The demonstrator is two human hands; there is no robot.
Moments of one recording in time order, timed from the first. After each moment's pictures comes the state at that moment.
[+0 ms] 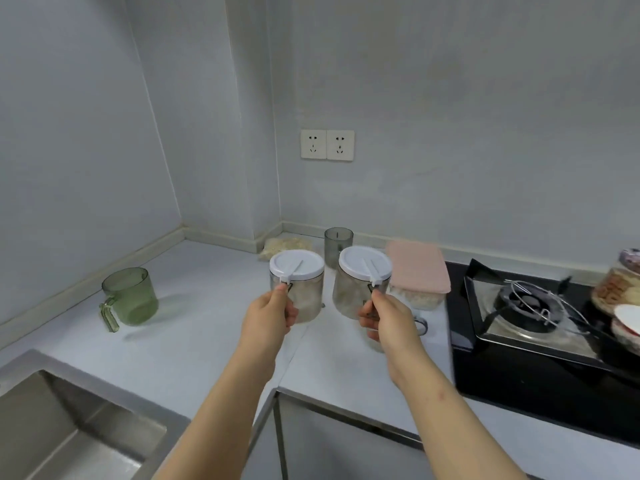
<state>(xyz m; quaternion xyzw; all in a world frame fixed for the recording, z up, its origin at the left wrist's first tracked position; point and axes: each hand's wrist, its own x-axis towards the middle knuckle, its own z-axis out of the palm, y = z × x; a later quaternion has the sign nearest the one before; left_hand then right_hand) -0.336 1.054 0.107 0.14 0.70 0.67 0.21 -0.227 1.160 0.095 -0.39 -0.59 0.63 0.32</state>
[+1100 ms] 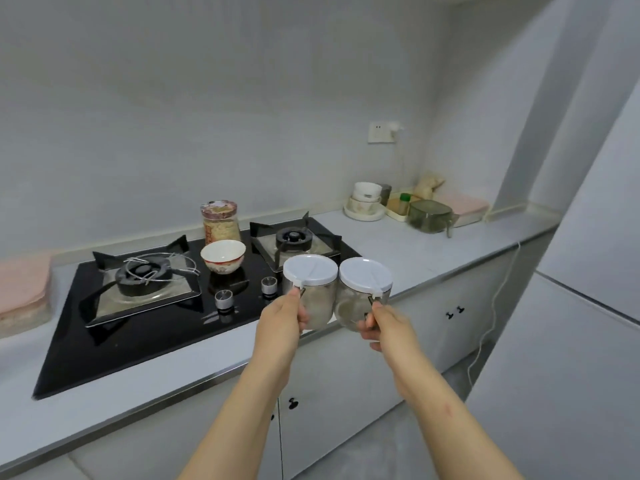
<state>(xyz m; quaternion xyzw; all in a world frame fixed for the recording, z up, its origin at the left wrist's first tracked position) 0.221 1.197 0.102 0.41 0.57 0.52 0.49 0.365 1.186 0.085 -0.62 -0.43 0.43 0.49</state>
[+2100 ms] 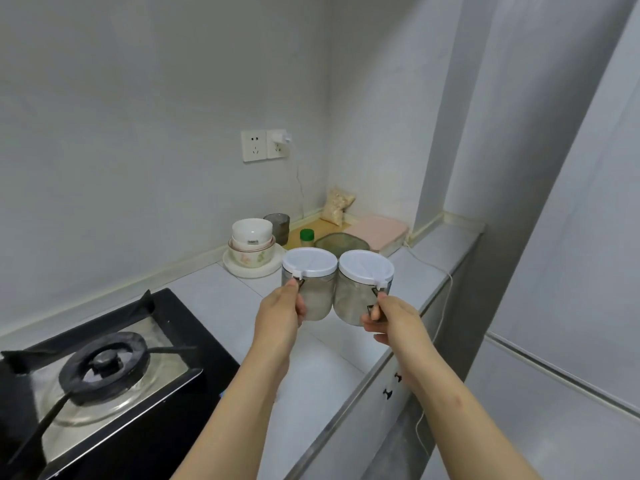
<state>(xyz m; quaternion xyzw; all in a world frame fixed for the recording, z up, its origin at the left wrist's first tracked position) 0.500 1.542 0.108 0.51 0.48 0.45 0.55 0.633 1.473 0.107 -0.68 -0.31 0.35 0.57</state>
